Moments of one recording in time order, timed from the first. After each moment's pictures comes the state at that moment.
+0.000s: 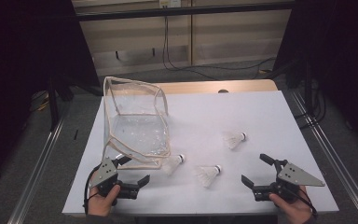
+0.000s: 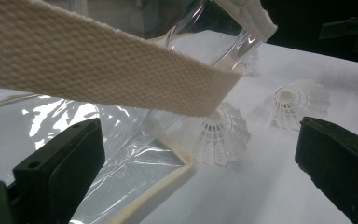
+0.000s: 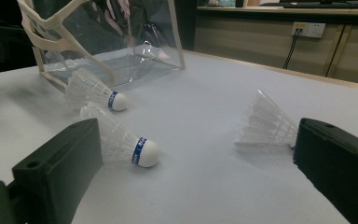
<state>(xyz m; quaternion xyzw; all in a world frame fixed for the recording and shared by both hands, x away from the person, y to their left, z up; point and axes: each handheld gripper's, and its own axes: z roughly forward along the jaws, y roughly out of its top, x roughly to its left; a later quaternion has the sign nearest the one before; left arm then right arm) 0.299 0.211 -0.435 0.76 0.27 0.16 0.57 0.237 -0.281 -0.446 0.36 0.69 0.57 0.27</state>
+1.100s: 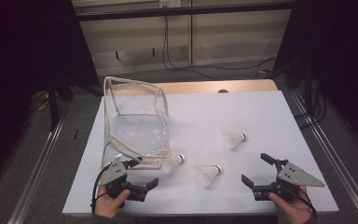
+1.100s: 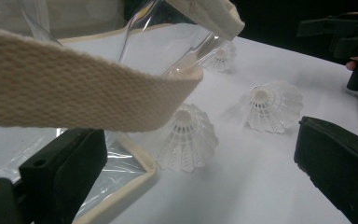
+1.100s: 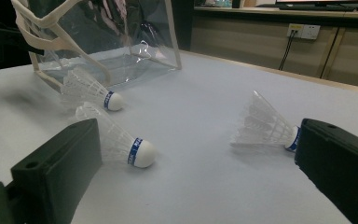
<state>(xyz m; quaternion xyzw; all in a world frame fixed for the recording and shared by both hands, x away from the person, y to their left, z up) 0.296 0.187 -0.434 0.77 0.27 0.12 0.57 0.237 -0.281 -0.445 0.36 0.69 0.57 0.27</state>
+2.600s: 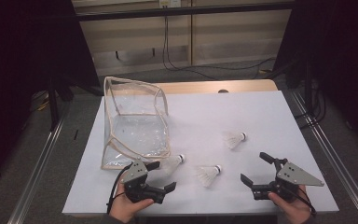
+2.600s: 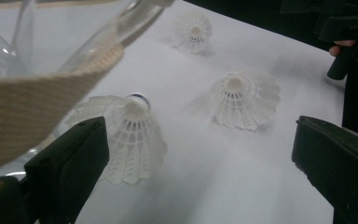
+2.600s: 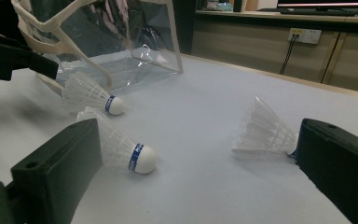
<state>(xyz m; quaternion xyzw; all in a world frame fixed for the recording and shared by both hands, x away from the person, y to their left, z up) 0.292 0.139 -0.441 0.79 0.27 0.07 0.55 0.239 -0.279 -0.443 0.35 0.69 0.57 0.28</state>
